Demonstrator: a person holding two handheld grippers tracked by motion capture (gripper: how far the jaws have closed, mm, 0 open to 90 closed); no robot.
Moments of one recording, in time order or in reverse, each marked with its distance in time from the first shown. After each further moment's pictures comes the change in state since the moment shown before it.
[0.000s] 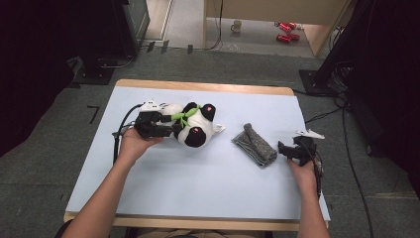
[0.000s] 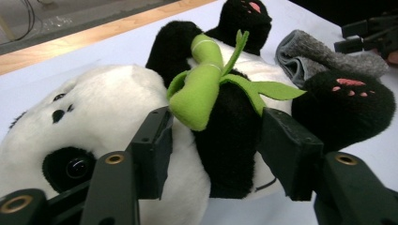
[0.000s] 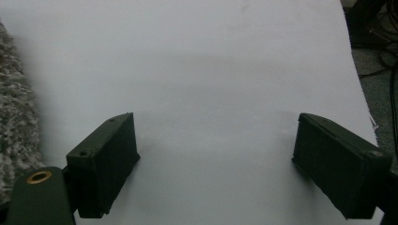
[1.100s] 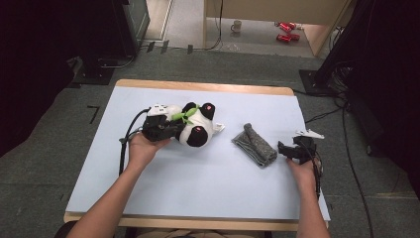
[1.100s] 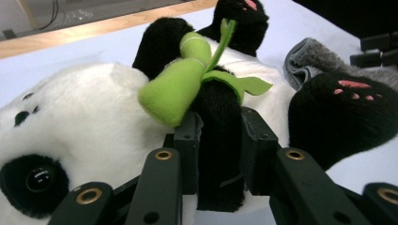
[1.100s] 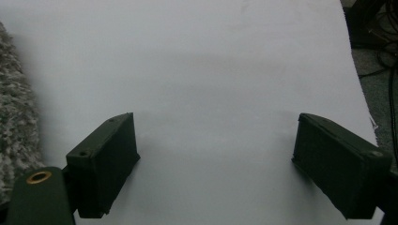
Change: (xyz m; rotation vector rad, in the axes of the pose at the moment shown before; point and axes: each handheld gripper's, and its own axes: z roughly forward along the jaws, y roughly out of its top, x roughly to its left) left arm -0.027 -0.002 0.010 -0.006 0.085 -0.090; right arm 0.001 0.000 0.000 0.003 -0.003 -0.001
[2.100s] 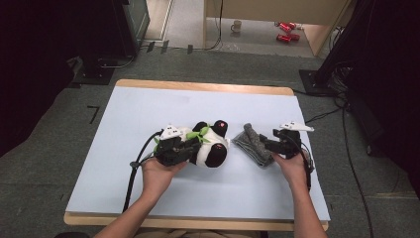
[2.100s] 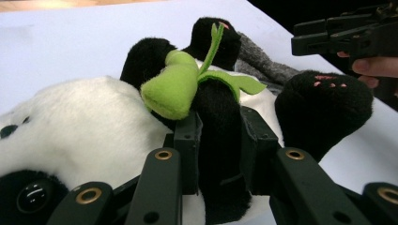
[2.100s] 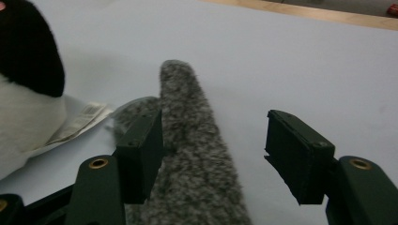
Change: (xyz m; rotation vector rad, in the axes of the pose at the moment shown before) left arm -0.086 -0.024 -0.013 -0.019 -0.030 -0.064; right arm 0.065 0.036 -0.040 -0.105 0.301 -0.130
